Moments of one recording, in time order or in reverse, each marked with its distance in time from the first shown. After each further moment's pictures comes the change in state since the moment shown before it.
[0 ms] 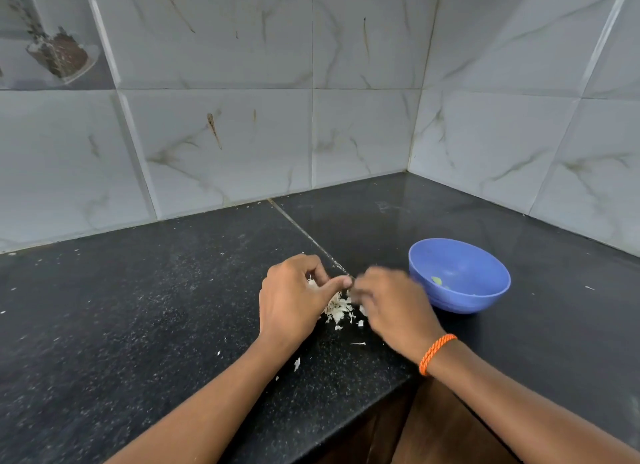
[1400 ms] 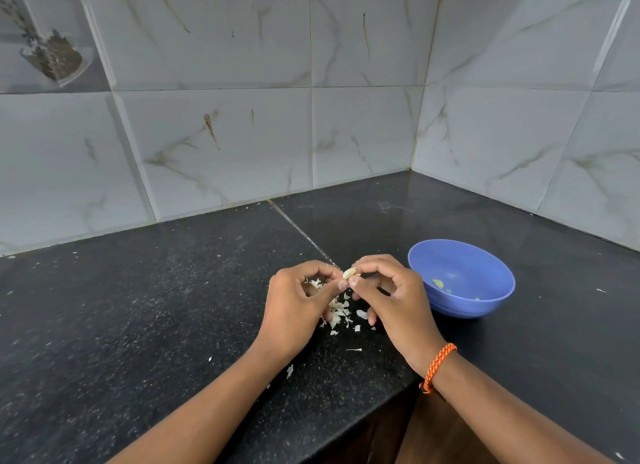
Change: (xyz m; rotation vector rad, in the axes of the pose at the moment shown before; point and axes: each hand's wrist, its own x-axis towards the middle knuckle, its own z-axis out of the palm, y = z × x) left_hand -0.006 0.007 0.001 -0.394 -0.190 0.000; right_hand -0.005 0.003 0.007 0.940 0.152 0.279
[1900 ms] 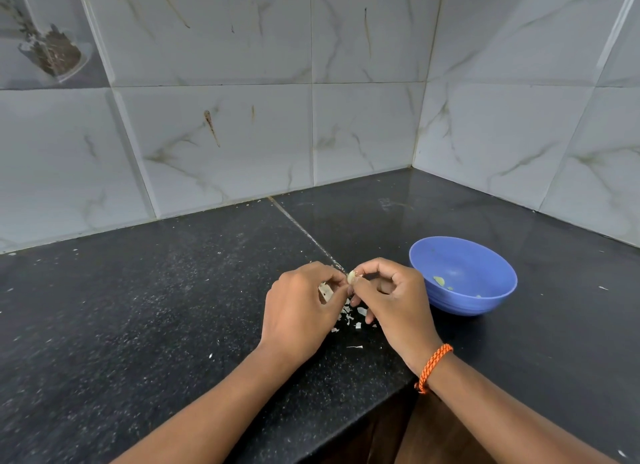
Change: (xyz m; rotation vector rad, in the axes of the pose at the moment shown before) left_hand -0.006 0.003 0.005 0.481 0.061 0.141; right_hand -0.003 0.000 0.006 -0.002 0.043 0.043
